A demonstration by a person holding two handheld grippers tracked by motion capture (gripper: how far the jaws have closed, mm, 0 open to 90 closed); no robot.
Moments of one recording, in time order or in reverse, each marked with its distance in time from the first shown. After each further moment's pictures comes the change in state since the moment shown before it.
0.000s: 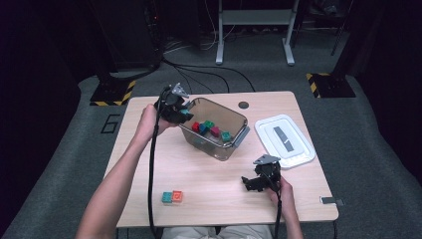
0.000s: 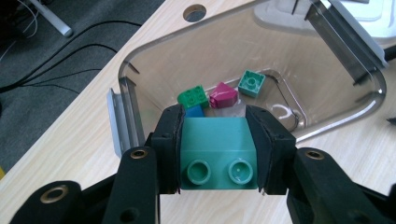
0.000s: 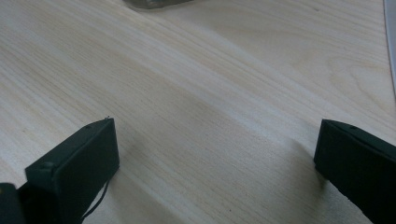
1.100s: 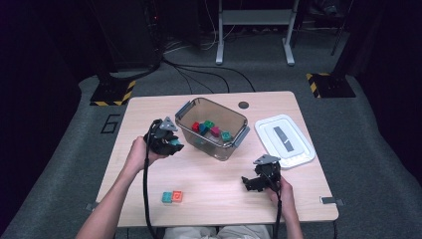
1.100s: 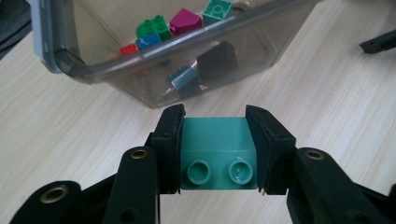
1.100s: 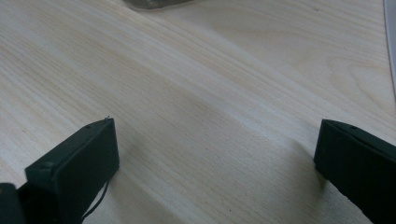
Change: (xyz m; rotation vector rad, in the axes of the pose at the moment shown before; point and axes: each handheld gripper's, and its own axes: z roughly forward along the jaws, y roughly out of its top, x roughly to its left) left arm -0.035 -0.086 -0.002 0.031 -0.059 -0.020; right arm 0.000 0.000 0.000 0.001 0.000 0.002
